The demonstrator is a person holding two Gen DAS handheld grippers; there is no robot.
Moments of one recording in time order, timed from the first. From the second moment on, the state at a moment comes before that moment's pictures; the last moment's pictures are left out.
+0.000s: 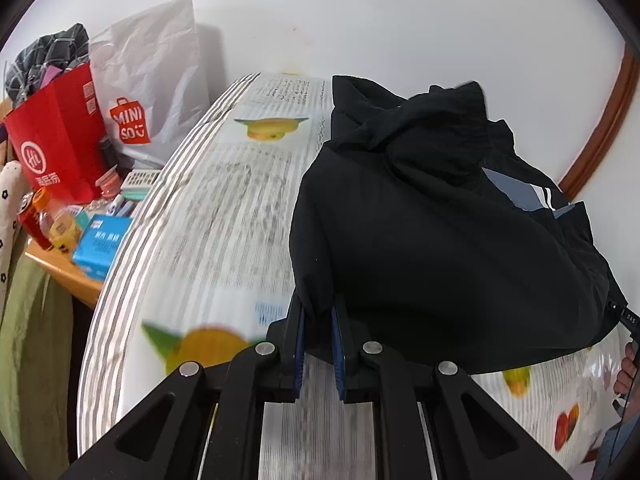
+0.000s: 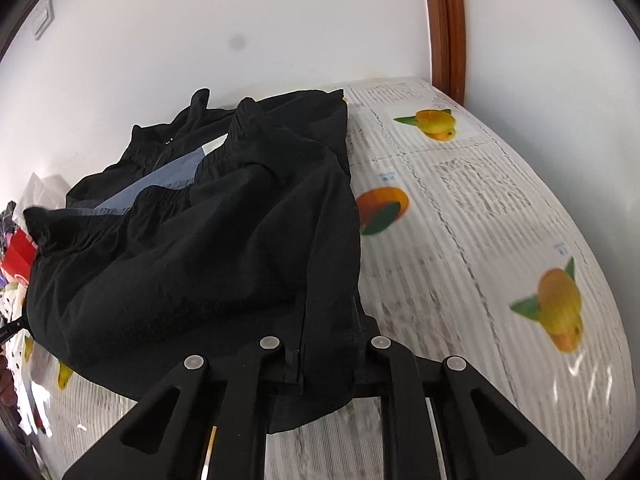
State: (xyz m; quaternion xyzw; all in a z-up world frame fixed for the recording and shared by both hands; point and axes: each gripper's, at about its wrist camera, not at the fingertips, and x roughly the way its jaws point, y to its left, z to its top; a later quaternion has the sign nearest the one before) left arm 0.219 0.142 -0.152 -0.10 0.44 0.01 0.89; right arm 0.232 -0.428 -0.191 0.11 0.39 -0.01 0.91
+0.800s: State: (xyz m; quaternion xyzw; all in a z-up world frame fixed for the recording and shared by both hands) left arm 0.124 0.111 -0.146 -0.08 0.45 0.00 0.89; right arm 0.114 -0.452 -0.201 0.09 0.41 -0.04 0.91
